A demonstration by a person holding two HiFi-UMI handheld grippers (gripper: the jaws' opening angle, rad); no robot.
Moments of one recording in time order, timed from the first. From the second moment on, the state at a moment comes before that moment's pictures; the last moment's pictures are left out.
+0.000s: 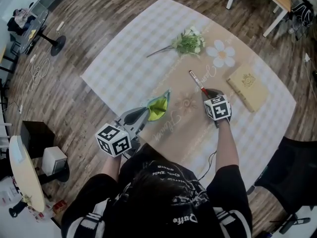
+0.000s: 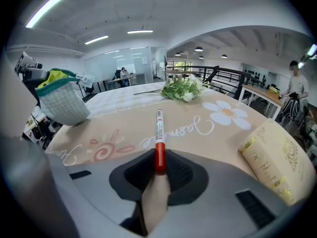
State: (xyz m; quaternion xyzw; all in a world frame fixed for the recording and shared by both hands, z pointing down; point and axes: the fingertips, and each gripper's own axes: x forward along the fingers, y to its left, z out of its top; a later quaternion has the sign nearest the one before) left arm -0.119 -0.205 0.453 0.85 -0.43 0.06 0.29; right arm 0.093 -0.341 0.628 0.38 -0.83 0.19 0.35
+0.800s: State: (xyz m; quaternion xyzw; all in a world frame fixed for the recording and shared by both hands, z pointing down) left arm -0.105 -0.185 0.460 0.86 -0.41 0.06 0.29; right arm 0.104 -0.269 0.538 0.39 -0.85 0.09 0.35
